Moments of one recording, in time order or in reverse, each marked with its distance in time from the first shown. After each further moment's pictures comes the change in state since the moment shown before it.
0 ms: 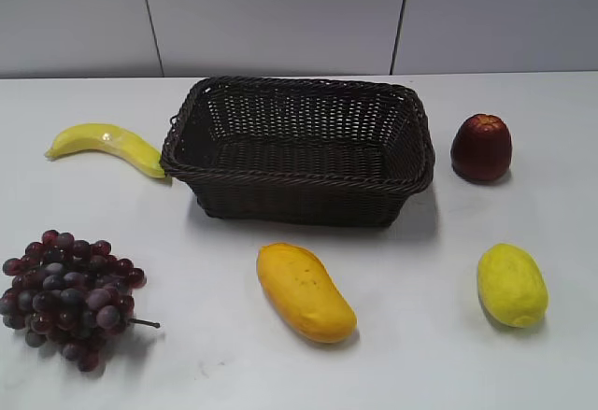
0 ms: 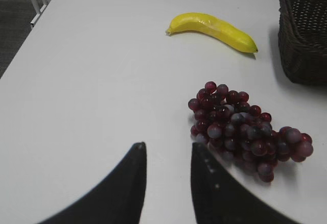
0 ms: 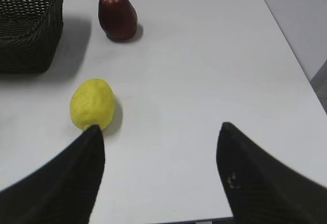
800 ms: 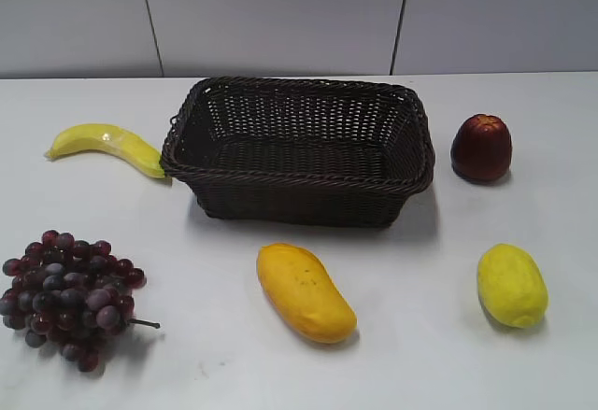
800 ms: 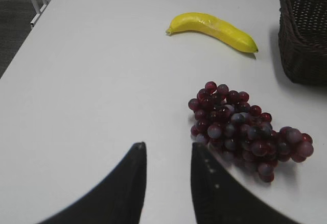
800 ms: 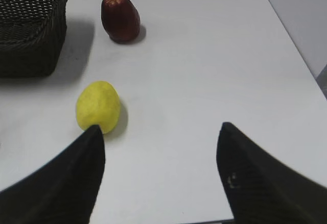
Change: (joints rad) left arm 0.000 0.000 0.000 0.000 0.000 0.000; right arm 0.000 0.014 -0.013 0.020 -0.062 0.050
